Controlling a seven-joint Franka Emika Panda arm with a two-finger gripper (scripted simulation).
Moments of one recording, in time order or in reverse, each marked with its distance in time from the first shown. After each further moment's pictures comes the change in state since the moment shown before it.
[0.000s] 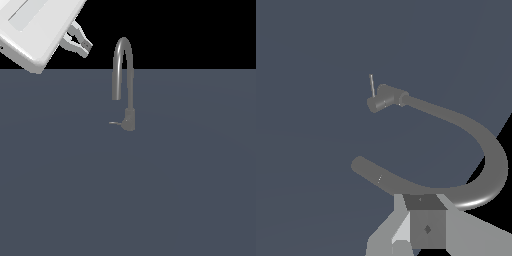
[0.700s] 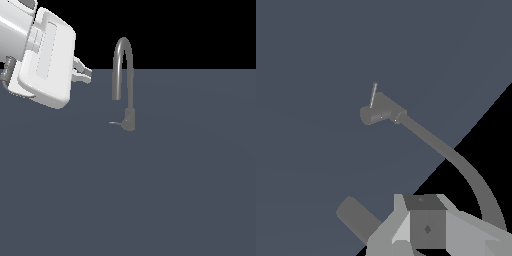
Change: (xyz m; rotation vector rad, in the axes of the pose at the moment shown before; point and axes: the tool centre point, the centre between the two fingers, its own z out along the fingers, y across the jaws) arm 0.042 -0.019 0.034 -0.222 -0.019 -0.235
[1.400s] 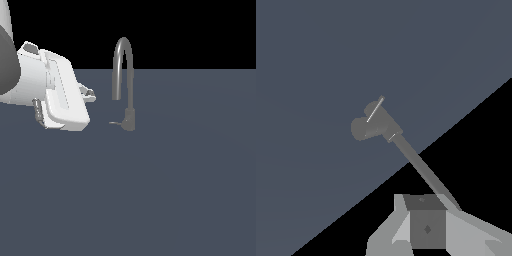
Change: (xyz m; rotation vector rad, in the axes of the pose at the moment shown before) arm 0.040 -0.018 0.032 -0.213 -0.022 -0.220
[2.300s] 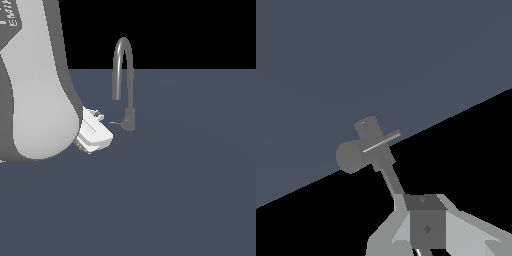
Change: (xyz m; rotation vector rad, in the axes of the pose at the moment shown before) arm 0.050 -0.025 0.045 -0.278 -0.035 -0.291
